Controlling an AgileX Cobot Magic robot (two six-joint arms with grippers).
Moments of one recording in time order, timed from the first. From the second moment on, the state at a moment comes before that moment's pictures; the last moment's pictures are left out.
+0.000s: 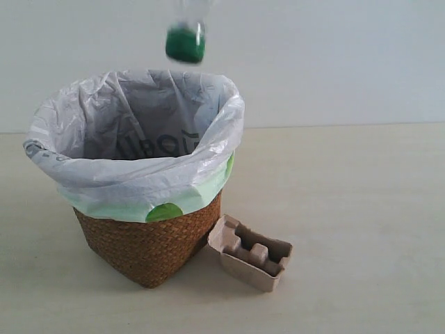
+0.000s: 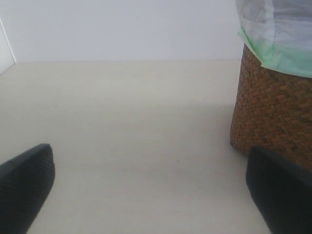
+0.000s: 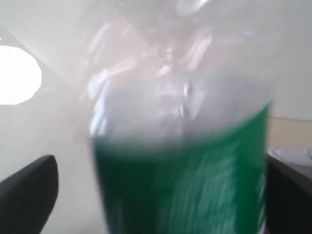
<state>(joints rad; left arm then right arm) 0.07 0.00 0.00 -0.02 0.31 0.06 0.43 1.53 -1.59 1.30 0.69 -0.53</state>
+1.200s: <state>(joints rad) 0.07 0.00 0.00 -0.02 0.31 0.06 0.22 1.55 -1.15 0.18 0.82 -0.01</state>
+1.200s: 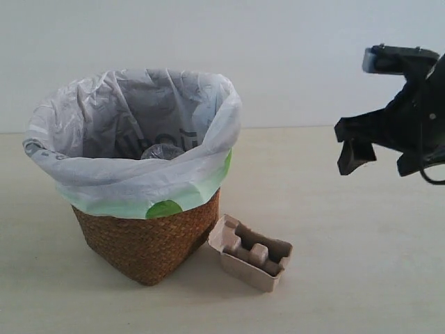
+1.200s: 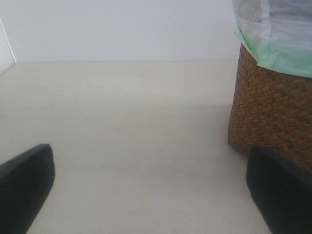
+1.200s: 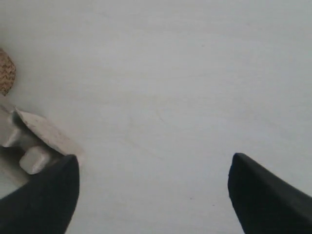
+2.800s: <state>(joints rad) 0.07 0.00 0.00 -0.02 0.31 0.06 0.53 1.83 -1.12 0.23 0.65 0.08</state>
